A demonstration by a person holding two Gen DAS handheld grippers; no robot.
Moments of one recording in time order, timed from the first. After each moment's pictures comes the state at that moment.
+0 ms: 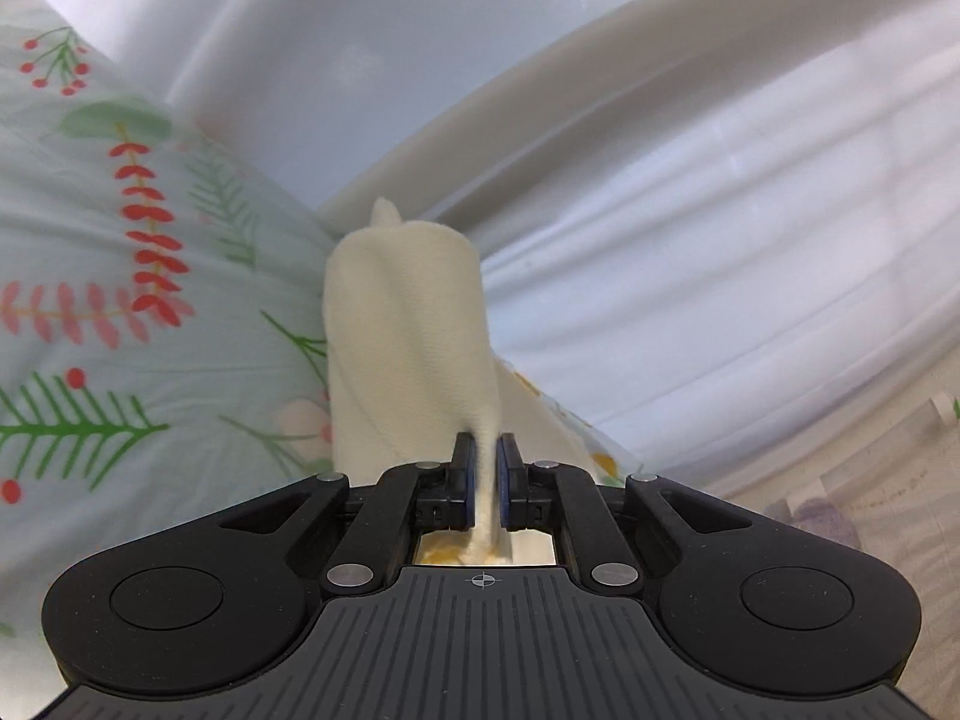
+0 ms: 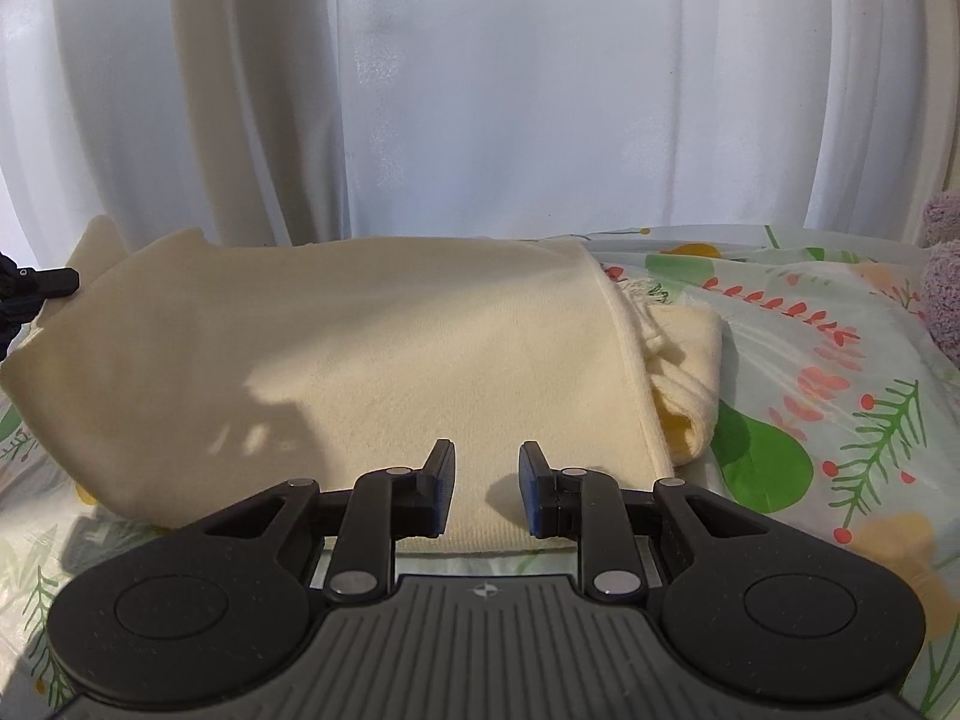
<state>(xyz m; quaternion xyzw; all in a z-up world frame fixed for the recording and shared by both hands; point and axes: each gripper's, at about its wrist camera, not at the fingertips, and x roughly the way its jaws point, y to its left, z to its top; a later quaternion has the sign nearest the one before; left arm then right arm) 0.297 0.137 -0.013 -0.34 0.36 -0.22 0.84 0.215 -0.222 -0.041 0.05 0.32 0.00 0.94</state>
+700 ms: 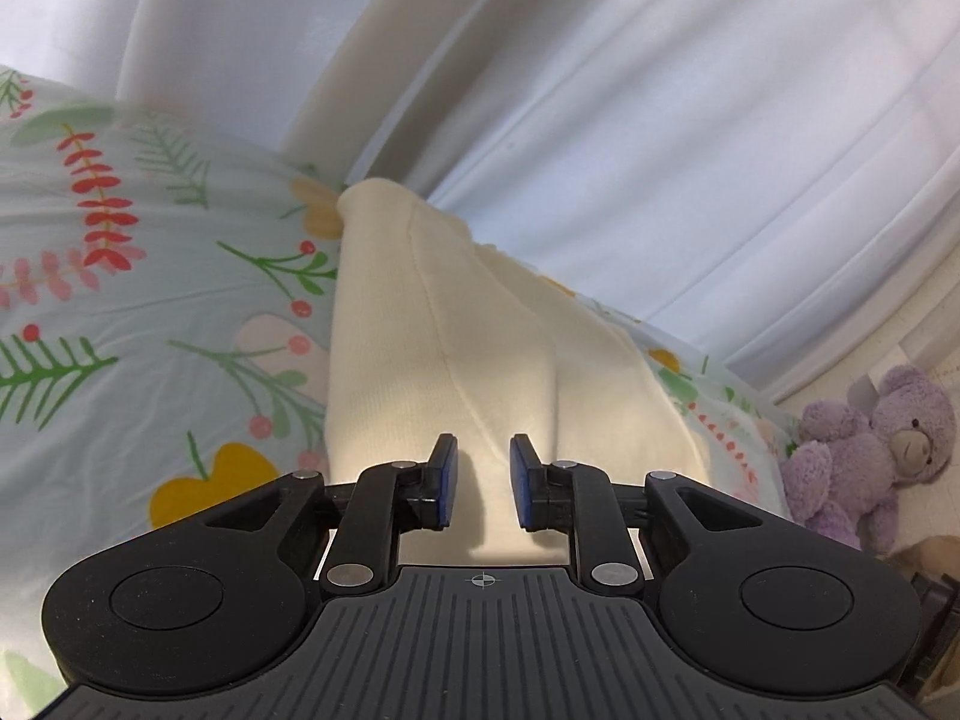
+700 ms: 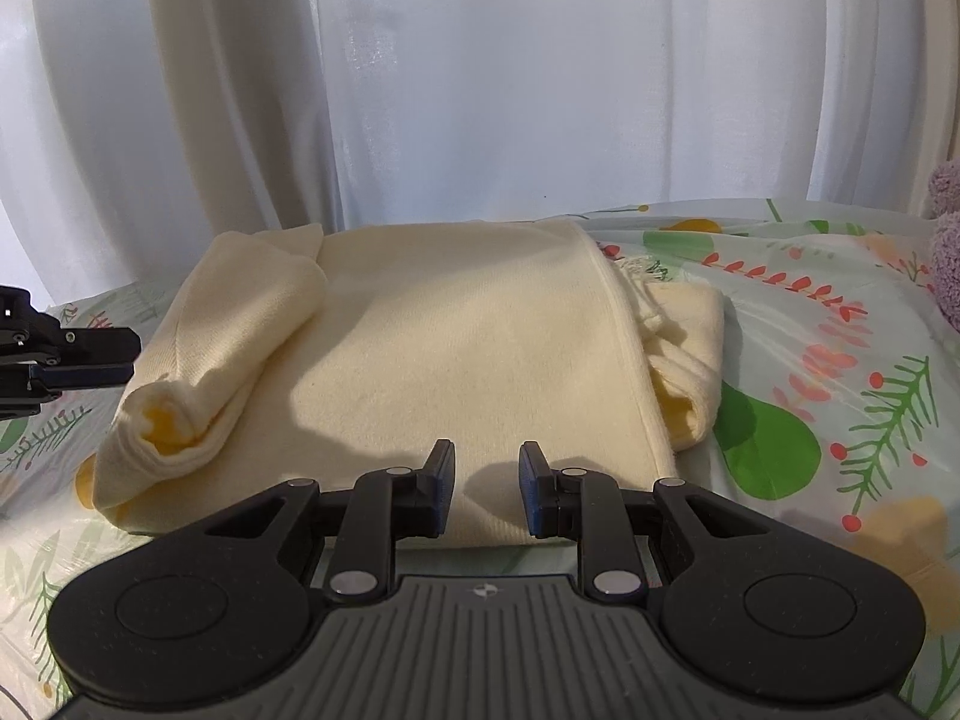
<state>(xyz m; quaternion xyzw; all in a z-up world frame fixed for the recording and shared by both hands) 0.288 0.068 -0.034 -0.22 0.42 -0.18 0.86 0.222 -0.228 -0.046 0.07 0.34 0.01 0.94</state>
